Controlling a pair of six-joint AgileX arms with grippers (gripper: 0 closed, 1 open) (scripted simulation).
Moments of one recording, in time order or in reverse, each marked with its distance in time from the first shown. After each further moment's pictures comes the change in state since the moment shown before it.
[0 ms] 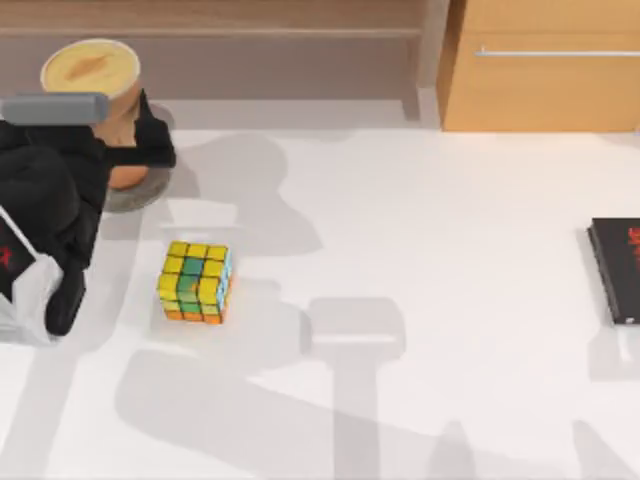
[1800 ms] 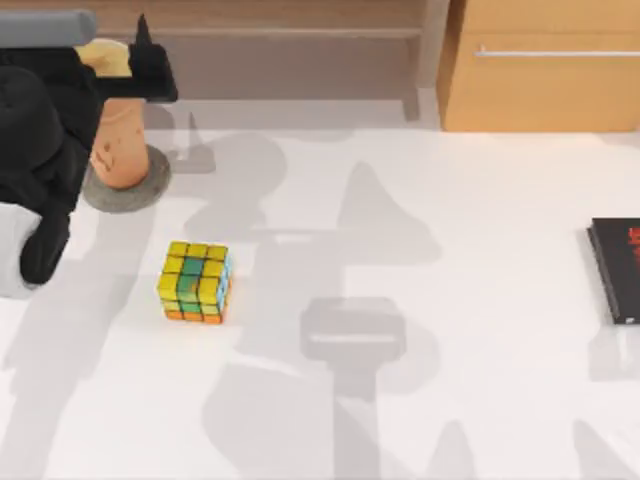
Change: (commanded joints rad) left arm -0.040 -0.323 0.020 -0.301 -0.005 -0.032; right arm 0.000 0.000 0.000 0.000 0.000 0.000
